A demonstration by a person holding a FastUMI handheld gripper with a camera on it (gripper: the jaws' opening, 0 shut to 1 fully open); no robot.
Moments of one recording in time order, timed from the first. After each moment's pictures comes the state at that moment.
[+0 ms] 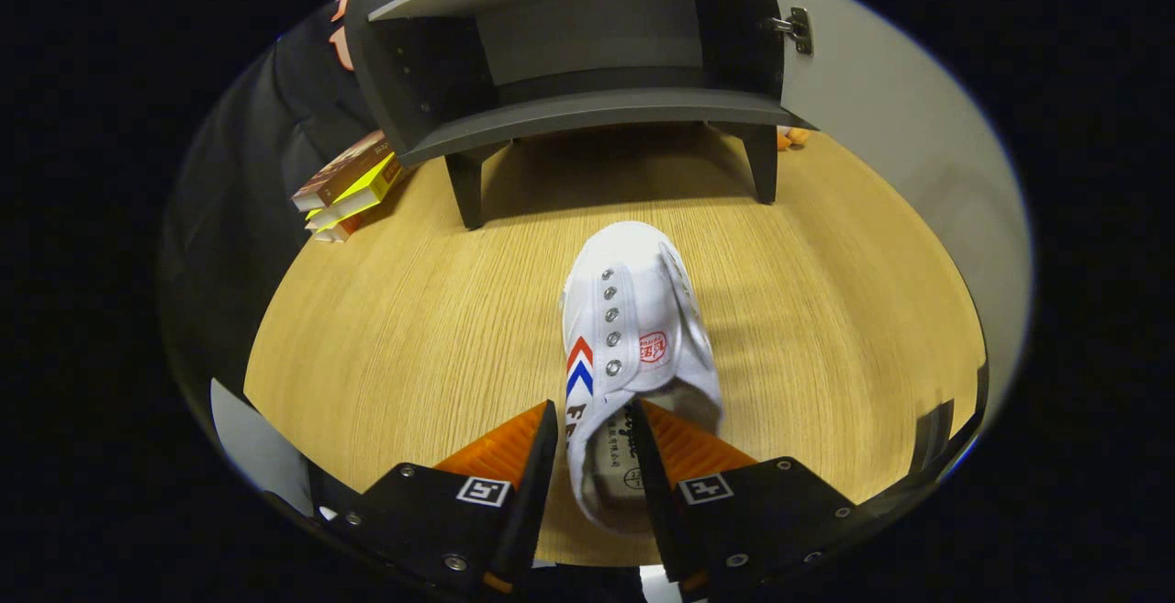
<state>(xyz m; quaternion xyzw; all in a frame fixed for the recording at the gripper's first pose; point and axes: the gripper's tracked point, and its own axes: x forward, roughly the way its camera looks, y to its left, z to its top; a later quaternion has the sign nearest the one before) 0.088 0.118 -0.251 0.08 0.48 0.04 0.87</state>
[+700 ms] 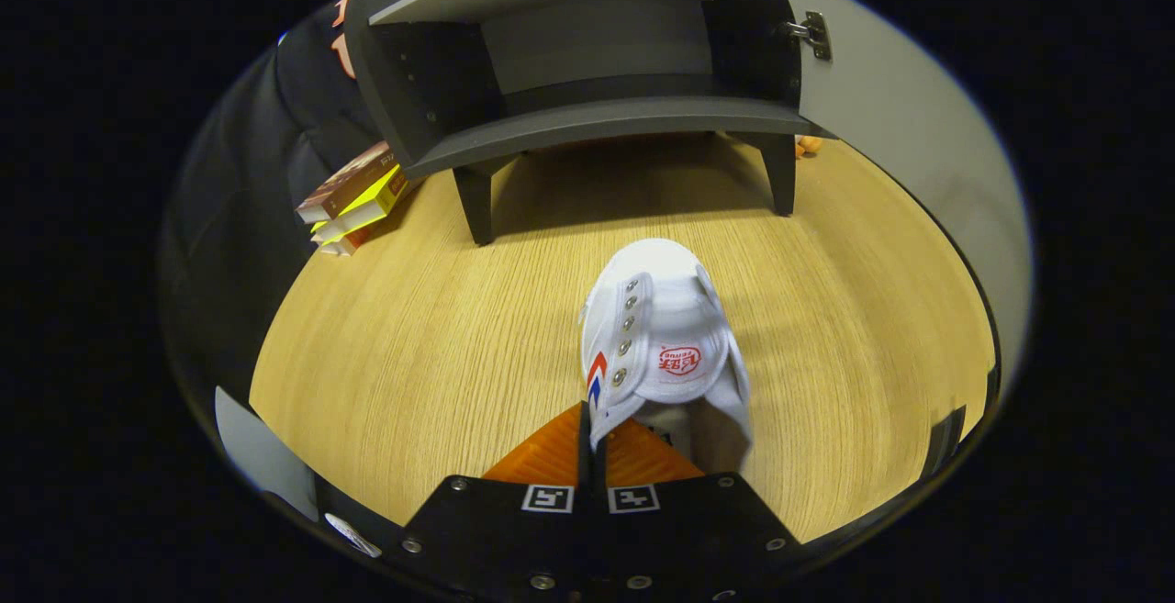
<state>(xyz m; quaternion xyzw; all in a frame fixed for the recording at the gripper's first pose) 0.104 0.125 -0.245 0.10 0.47 0.05 0.88</state>
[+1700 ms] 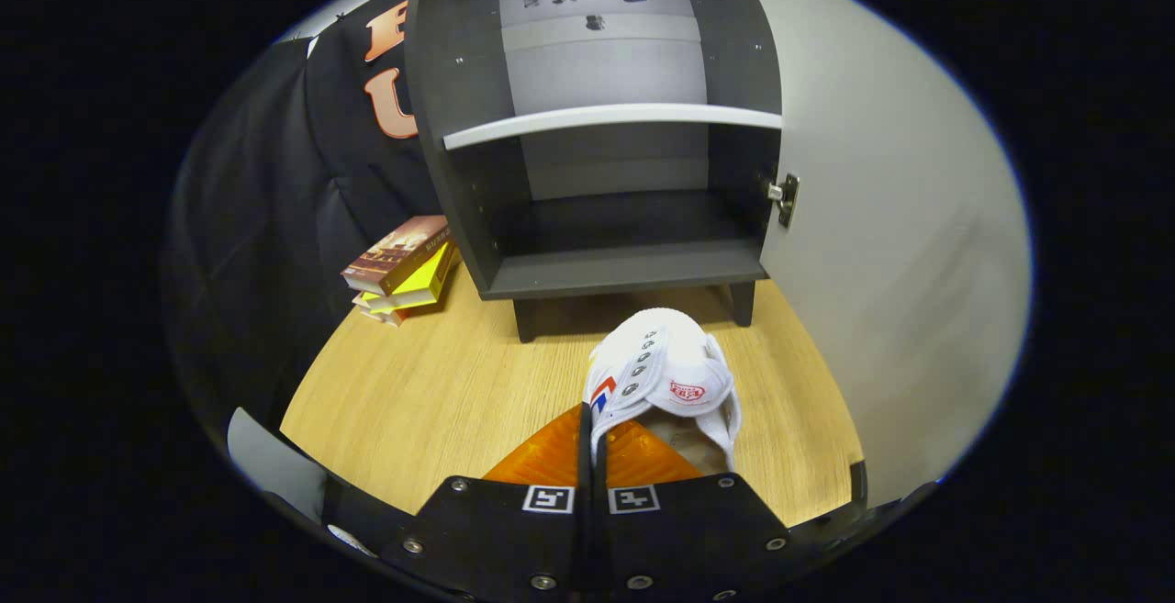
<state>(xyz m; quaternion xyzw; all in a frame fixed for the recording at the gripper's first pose) 0.109 0.119 -0.084 0.07 0.35 0.04 0.93</state>
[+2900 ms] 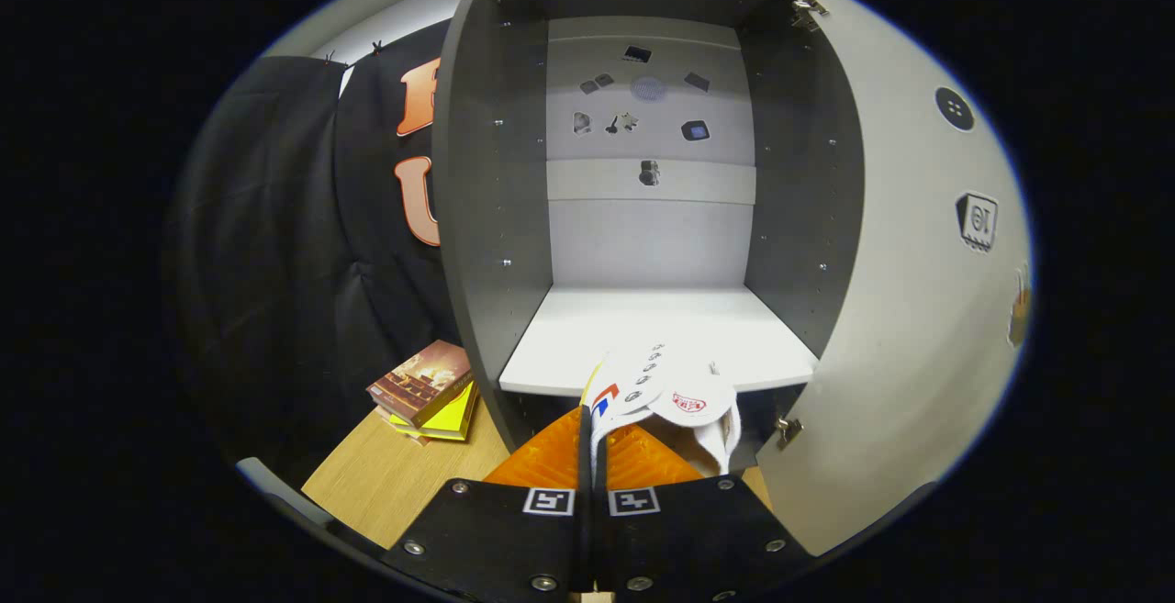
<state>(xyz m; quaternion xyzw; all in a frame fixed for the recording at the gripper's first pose) 0.263 0.134 0.099 0.03 0.22 0.05 0.97</state>
